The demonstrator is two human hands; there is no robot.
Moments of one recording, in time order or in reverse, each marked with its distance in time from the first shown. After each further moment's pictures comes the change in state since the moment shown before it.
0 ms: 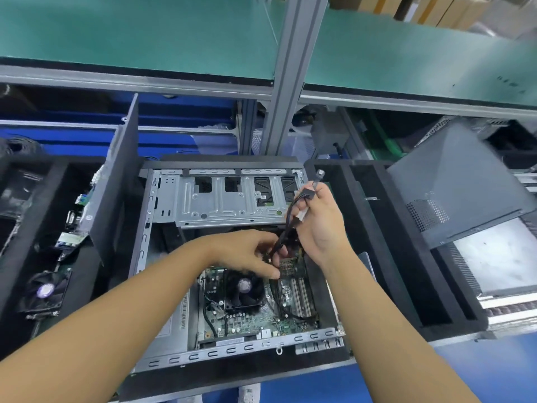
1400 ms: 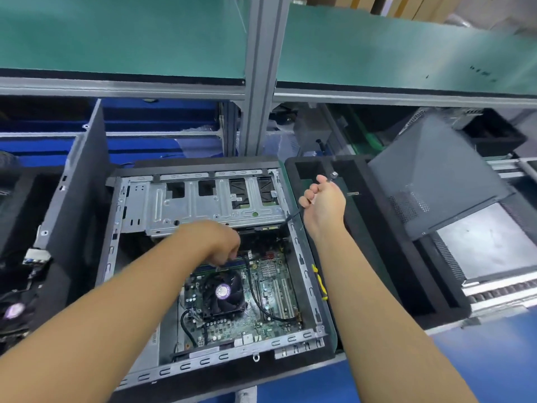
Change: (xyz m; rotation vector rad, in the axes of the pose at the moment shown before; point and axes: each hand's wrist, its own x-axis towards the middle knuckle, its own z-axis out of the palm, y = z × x) left_hand 0.027 0.029 -0.017 0.865 -0.136 -0.554; right_hand 0.057 -0.028 -0.047 0.085 0.499 0.021
